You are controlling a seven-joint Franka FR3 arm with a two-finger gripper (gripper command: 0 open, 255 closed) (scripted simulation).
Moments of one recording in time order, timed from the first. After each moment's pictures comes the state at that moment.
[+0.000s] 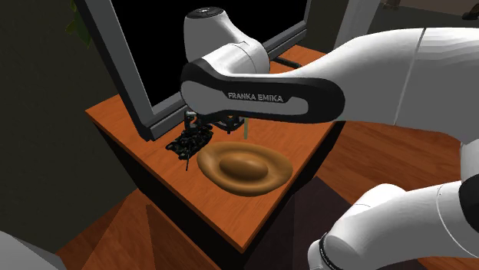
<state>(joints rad) -0.01 -0.38 0.32 -2.19 0.10 1.91 0.64</state>
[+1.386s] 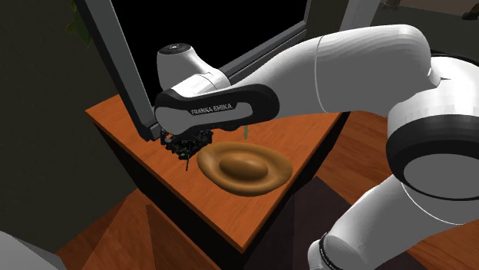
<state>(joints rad) -0.01 -0.10 0.42 -2.11 0.11 2.09 0.89</state>
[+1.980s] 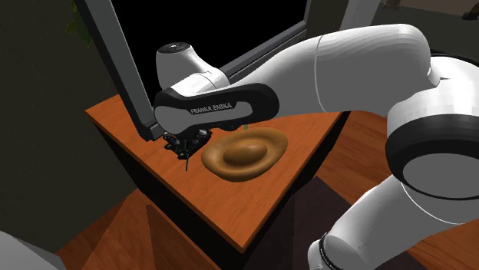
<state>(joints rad) -0.01 -0.10 0.42 -2.10 0.10 2.08 0.89</state>
